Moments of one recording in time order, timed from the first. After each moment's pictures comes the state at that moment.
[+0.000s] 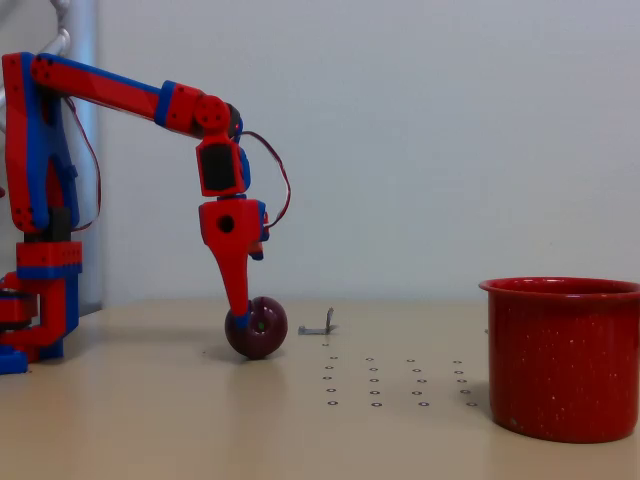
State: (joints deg) arm 2.2 88.6 102.7 67.1 -92.5
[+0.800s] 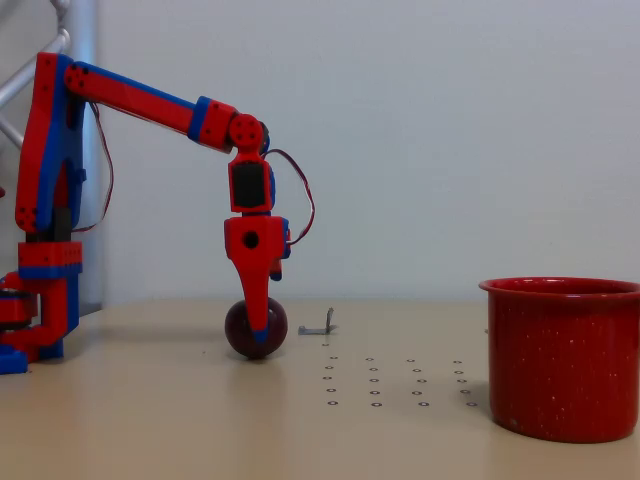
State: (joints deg) arm -0.8 76.2 92.9 68.2 -89.5
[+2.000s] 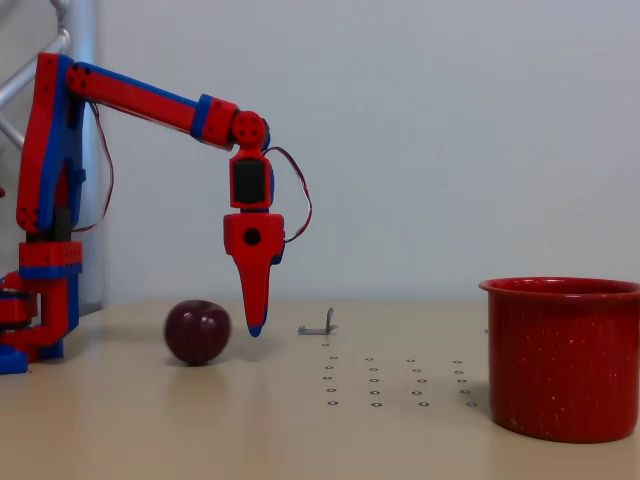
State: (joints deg) arm -0.4 76.3 91.7 72.1 -94.0
